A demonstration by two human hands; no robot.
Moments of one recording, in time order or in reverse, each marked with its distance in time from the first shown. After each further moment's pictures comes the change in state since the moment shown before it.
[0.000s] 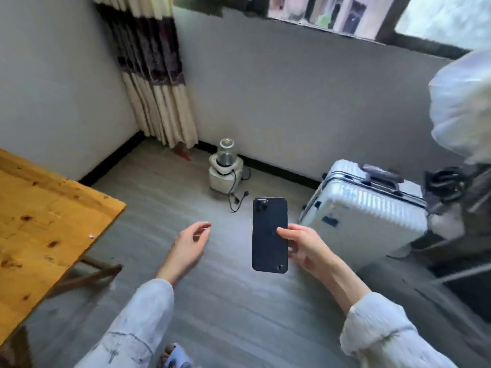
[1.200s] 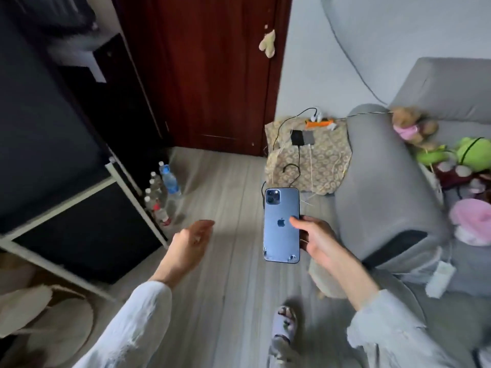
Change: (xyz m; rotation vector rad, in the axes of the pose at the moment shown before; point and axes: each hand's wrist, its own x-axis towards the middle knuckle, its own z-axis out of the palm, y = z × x) left_hand -0.415 0.505 0.915 0.401 -1.394 1.202; right_hand -0.548 0.301 -0.765 1.135 1.620 -0.271
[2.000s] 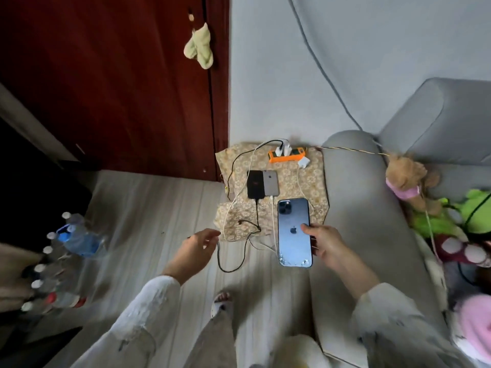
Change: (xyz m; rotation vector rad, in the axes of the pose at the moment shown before) left_hand 0.533 0.162 0.227 0.041 -0.301 -0.039; right_hand 0.486 -0.258 -0.203 -0.062 0.323 0.196
